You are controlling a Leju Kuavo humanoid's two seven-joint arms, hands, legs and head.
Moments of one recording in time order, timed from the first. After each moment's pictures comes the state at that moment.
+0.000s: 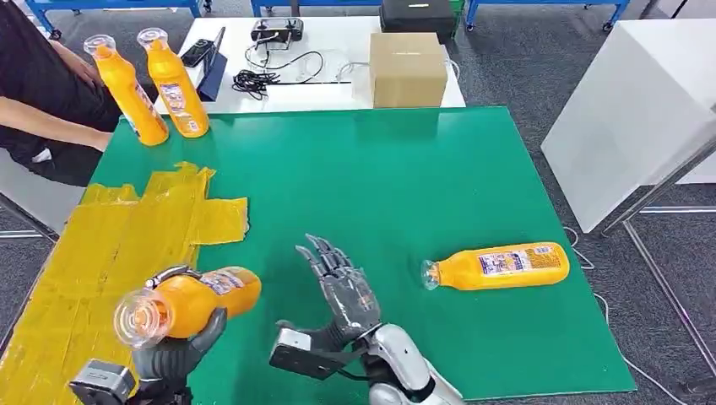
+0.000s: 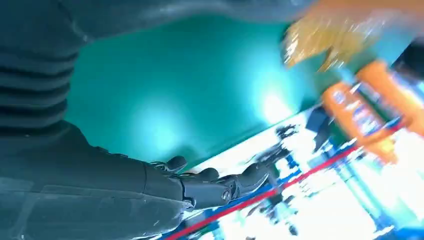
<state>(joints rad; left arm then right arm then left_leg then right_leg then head) 0.28 -0.18 -0.09 -1.78 -0.20 0.26 -0.59 -0.15 0.04 0.77 -1.40 0.82 -0.34 0.04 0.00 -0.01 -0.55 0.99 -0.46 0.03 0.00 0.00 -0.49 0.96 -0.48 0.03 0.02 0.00</state>
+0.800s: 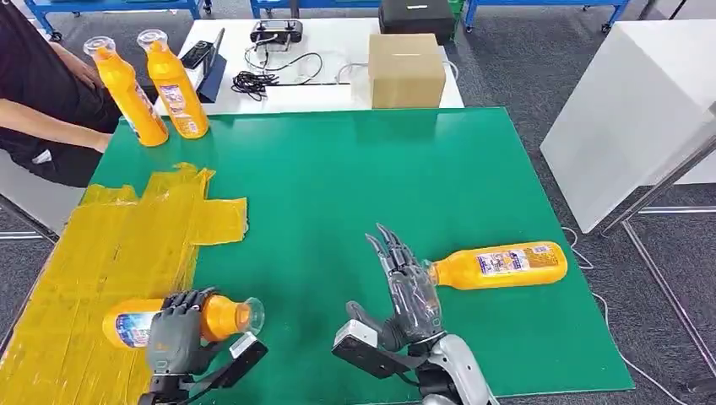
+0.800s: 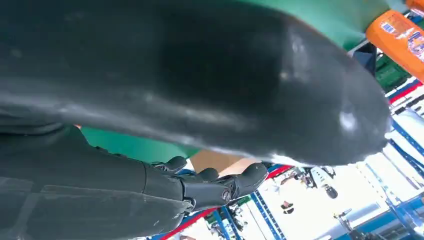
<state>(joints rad) 0.18 -0.10 -0.07 -1.43 -1.38 0.55 -0.01 0.02 -0.05 0.57 -1.66 0.85 -0.28 0.04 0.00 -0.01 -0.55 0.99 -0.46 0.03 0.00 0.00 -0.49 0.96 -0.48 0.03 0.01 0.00</state>
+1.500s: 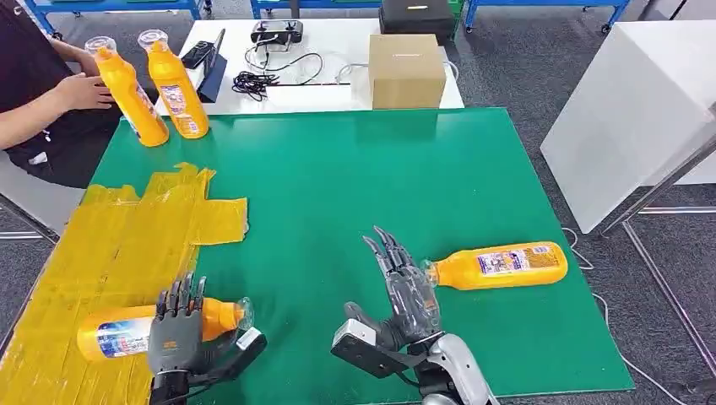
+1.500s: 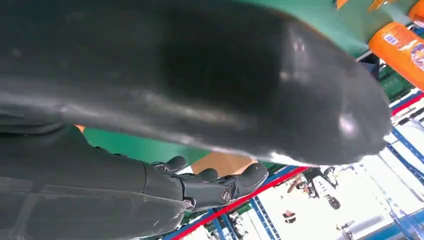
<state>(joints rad) 0.12 0.04 -0.25 -1.31 -1.57 0.58 0.41 0.02 -0.05 0.57 -1.66 0.84 -0.25 0.05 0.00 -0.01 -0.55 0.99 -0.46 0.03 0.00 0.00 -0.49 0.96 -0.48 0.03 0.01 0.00</state>
